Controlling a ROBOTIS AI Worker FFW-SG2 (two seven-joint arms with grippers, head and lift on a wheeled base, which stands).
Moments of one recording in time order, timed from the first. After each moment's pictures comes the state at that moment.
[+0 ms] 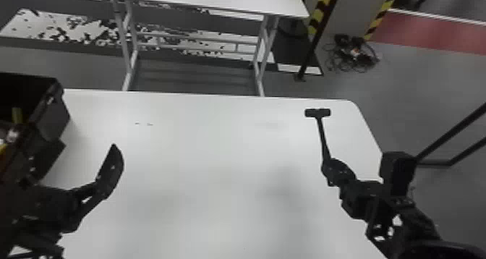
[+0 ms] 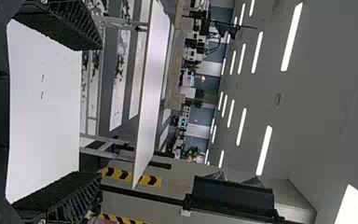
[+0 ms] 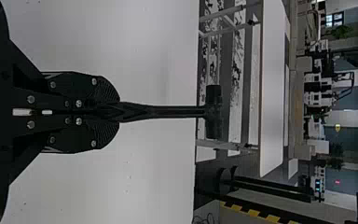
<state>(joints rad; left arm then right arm) 0.60 0.14 -0.01 -1.95 0.27 -0.22 -0.21 0.50 0.00 -0.30 -2.14 0.05 0.59 0.40</state>
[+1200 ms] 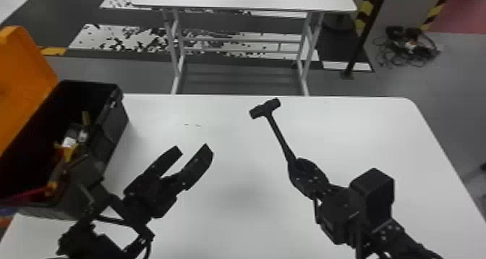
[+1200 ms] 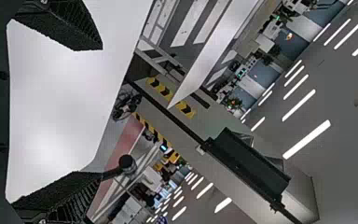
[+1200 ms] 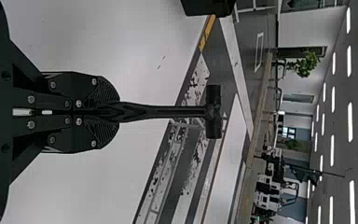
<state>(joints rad) 0.52 0.13 0.01 -2.06 0.71 0.35 -0.39 0.65 -0.06 0.11 -2.25 0.27 0.36 0.42</state>
